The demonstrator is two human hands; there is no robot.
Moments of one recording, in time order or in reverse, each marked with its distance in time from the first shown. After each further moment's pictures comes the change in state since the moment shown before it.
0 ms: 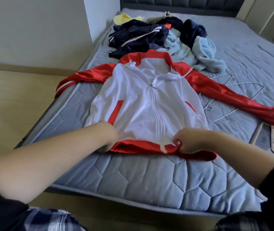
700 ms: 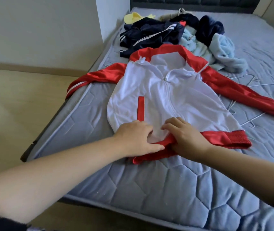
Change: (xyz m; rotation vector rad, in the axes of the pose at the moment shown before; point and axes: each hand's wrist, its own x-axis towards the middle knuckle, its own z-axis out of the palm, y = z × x) left_hand 0.022 0.010 0.015 -0.793 0.922 0.018; right_hand 0.034 -0.054 -0.004 0.178 0.651 -0.229
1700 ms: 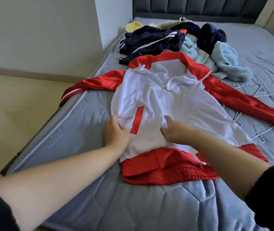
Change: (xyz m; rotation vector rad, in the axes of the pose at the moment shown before) left_hand 0.051 -0.049 0.054 -0.635 0.605 -0.759; right_hand 0.080 0.038 0.012 0.205 -0.291 0.557
